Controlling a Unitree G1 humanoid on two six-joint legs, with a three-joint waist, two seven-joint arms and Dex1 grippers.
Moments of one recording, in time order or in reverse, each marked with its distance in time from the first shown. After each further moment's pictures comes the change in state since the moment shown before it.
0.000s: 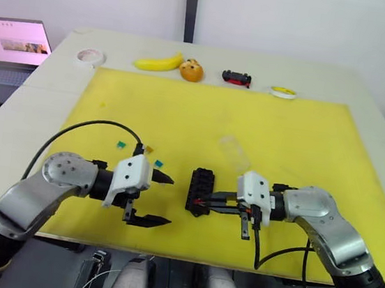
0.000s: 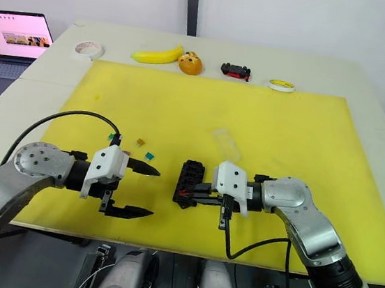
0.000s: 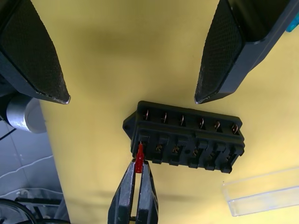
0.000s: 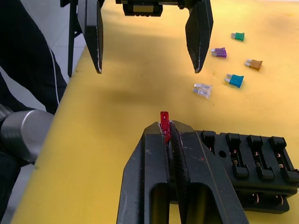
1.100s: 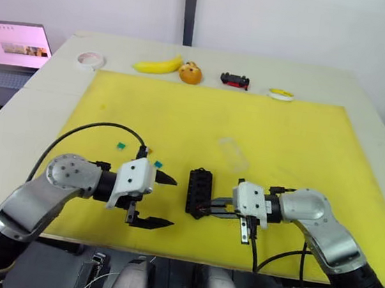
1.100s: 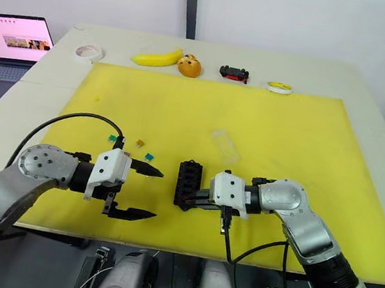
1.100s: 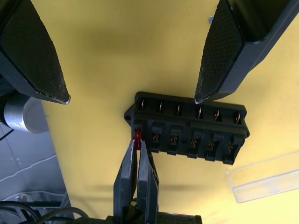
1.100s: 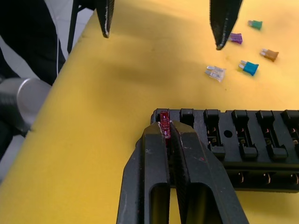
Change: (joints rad) left arm 0.002 -0.023 -0.022 0.001 0.031 -0.041 0.000; right arm -0.009 -0.003 0.059 0.099 -0.131 -0.184 0.057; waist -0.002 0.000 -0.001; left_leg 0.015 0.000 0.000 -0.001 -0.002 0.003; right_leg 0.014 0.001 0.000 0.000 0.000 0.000
